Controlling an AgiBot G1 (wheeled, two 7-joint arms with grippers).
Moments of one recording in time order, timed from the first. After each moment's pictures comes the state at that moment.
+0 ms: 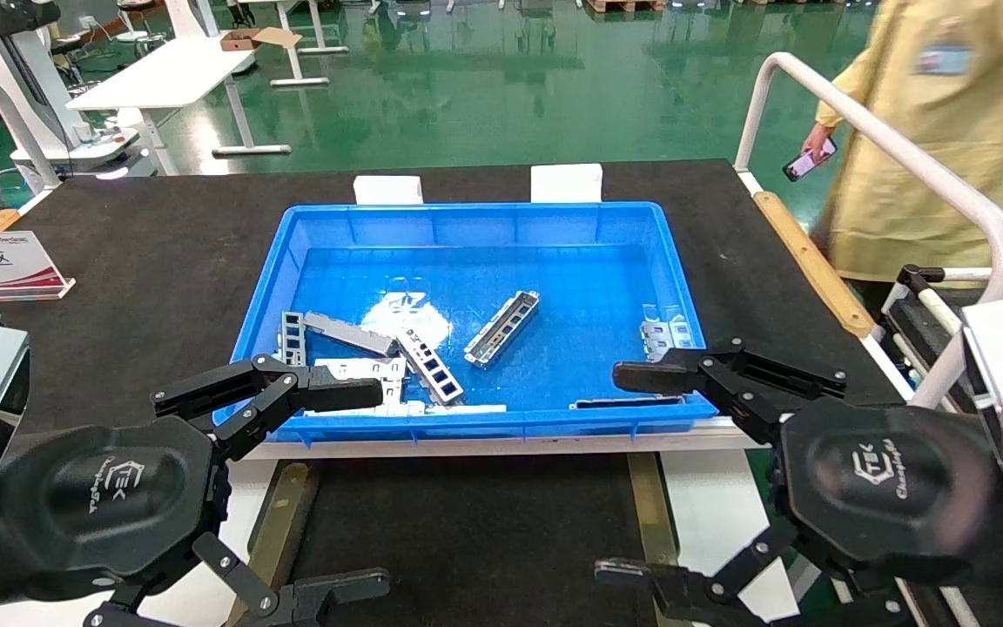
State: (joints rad) left arm -1.07 0.61 0.28 -1.28 0.73 1.50 -0.19; right arm 1.08 -0.60 -0.30 1.28 -0.72 -1.49 0.18
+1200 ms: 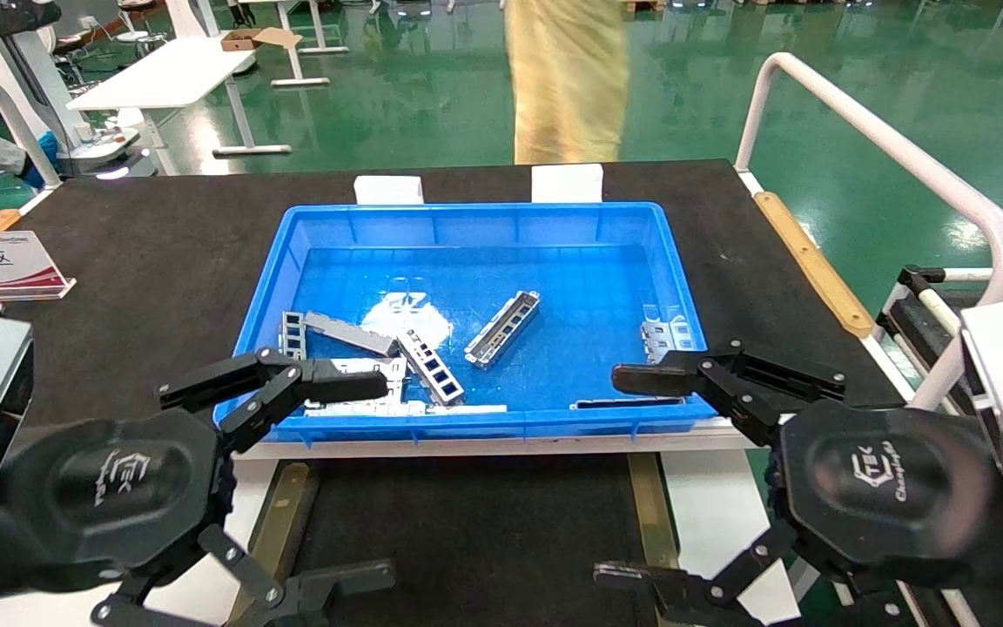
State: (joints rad) left arm -1.09 0.64 0.29 -1.26 0.75 1.48 -0.17; right arm 1.07 -0.61 -0.28 1.28 -0.73 -1.50 0.19
